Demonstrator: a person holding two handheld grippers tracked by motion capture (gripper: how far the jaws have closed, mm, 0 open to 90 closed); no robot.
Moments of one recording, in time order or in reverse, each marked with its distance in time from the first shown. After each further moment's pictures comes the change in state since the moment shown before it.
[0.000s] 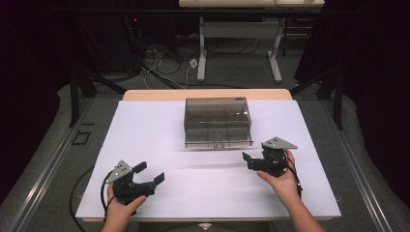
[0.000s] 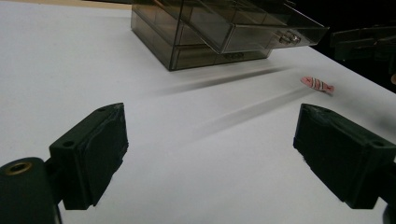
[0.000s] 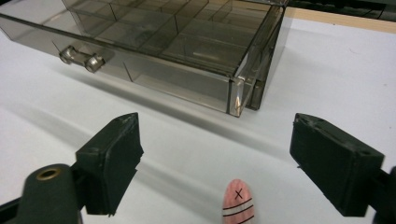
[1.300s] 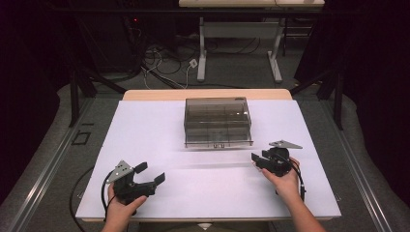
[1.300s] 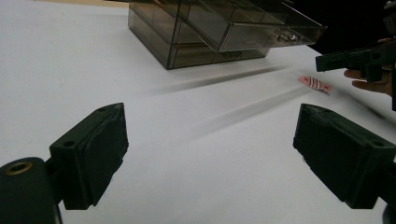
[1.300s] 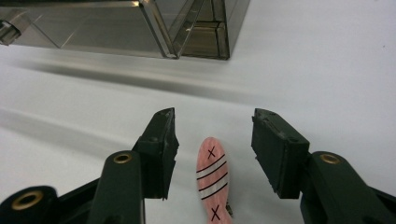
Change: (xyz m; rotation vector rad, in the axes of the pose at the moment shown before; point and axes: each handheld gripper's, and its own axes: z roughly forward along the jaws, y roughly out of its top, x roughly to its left) left arm 0.000 0.000 0.001 0.003 -0.008 -0.006; right arm -0.022 -0.021 0.009 0.114 -0.037 0.205
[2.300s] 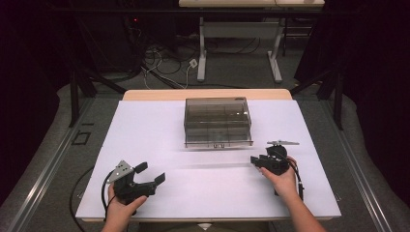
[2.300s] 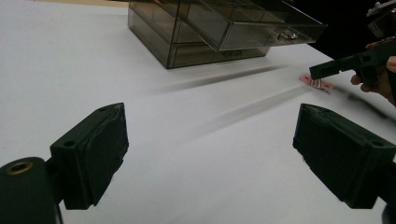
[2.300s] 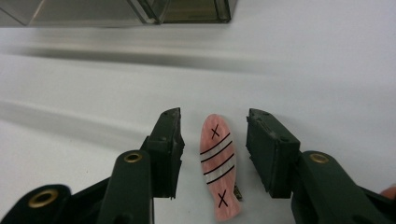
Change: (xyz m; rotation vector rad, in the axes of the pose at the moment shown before) left arm 0.000 0.000 0.000 0.007 0.000 0.010; right arm -0.003 0.001 0.011 0.142 0.016 0.095
